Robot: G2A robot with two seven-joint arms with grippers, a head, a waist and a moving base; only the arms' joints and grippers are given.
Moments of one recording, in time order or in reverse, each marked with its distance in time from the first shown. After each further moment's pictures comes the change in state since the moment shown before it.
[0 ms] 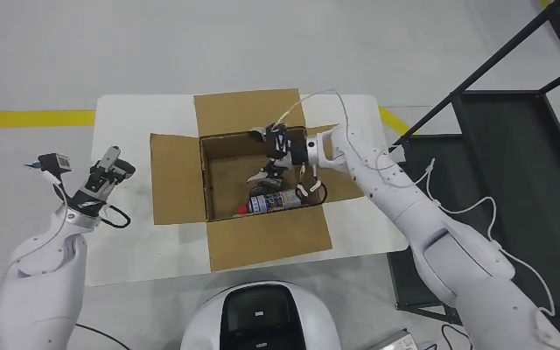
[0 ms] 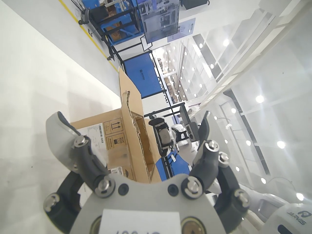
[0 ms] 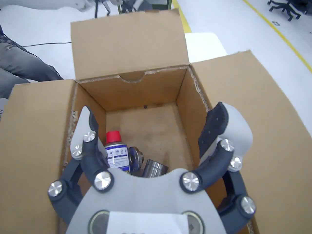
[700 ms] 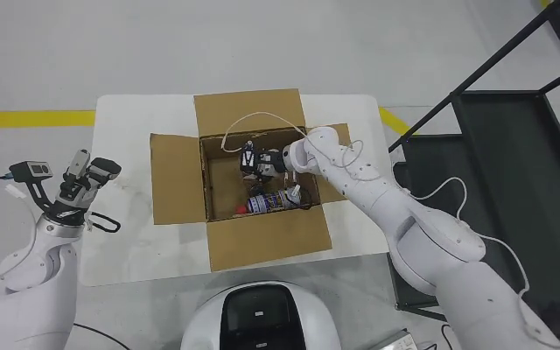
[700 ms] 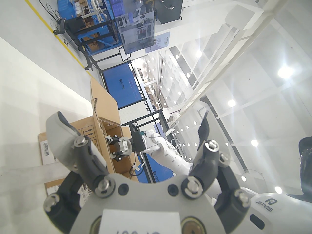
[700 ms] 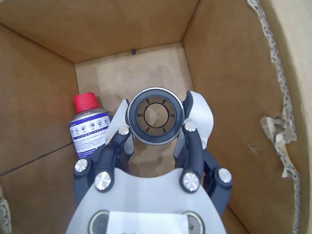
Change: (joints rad) left arm 0.102 0.001 -0.091 -0.102 -0.183 -0.035 -0.023; right arm 0.171 -0.201 -0.290 0.354 0.037 0.168 0.282
